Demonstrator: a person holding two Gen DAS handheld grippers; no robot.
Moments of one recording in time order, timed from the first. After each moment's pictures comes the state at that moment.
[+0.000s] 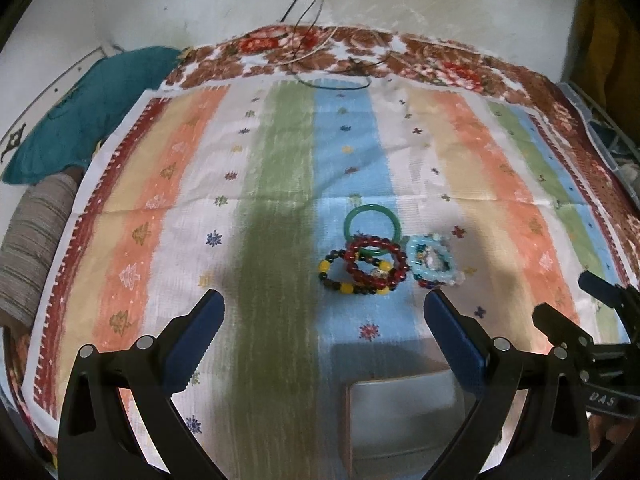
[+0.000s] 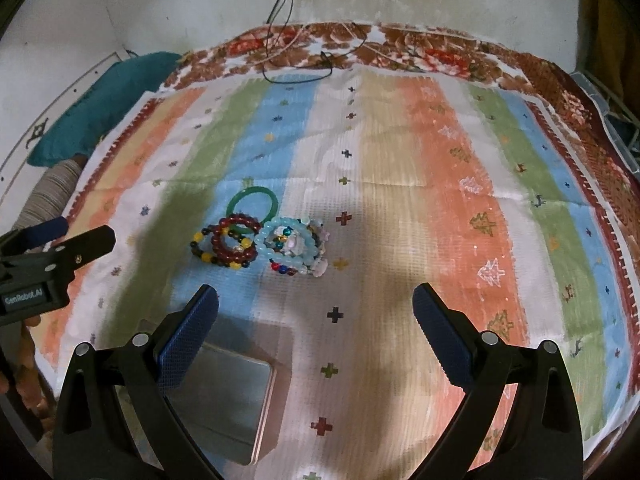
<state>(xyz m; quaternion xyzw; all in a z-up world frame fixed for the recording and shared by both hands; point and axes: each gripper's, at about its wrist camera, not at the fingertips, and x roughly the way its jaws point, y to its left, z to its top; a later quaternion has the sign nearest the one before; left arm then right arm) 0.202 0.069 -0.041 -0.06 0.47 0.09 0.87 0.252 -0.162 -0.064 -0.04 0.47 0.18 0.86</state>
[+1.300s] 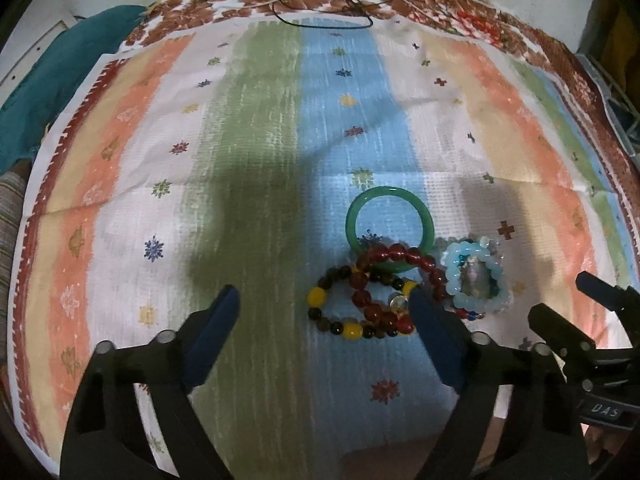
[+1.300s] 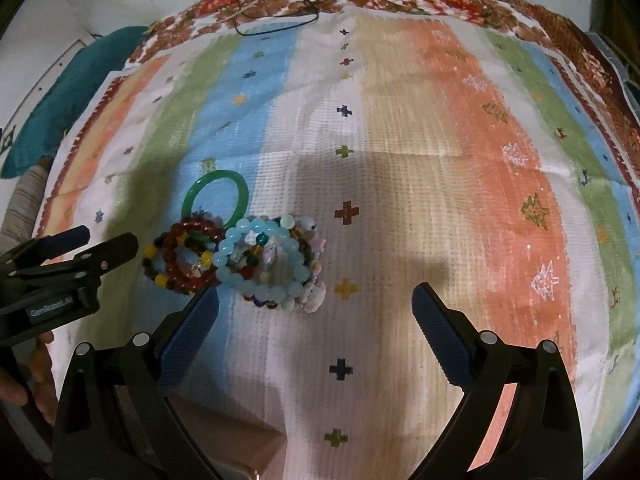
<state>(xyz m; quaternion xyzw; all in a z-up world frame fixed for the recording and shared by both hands) 0.292 0.082 -0.124 -0.06 0.55 0.06 0.83 0.331 -0.132 -0.132 -0.02 0.54 0.16 0.83</state>
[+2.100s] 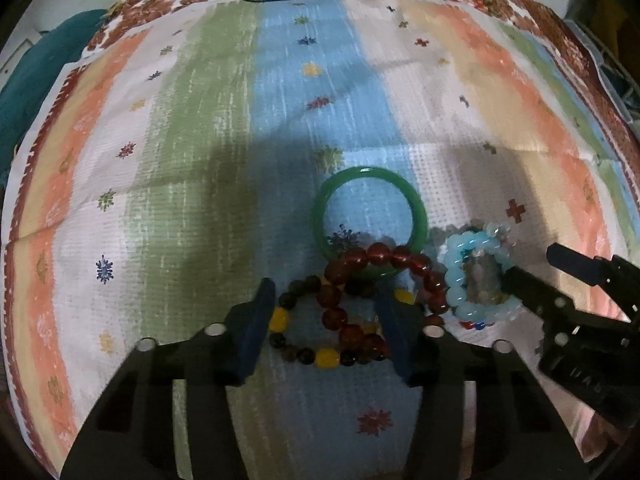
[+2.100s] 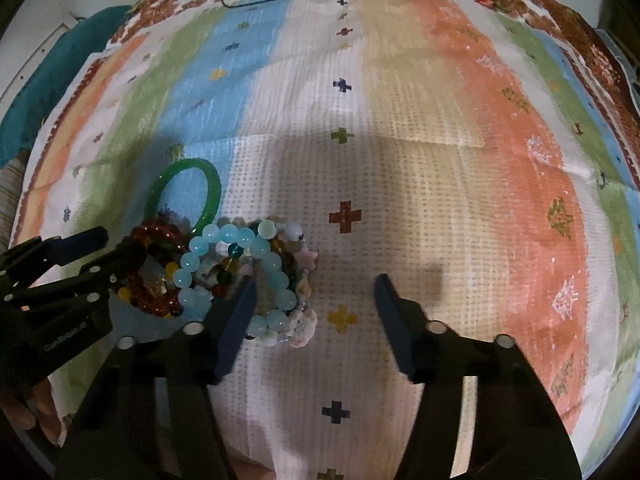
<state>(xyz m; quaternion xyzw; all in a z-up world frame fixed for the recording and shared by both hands) 0.320 0.063 -0.161 -0.03 0.58 0.03 0.81 0.359 -0.117 -0.166 -0.04 0.57 0.15 0.80</state>
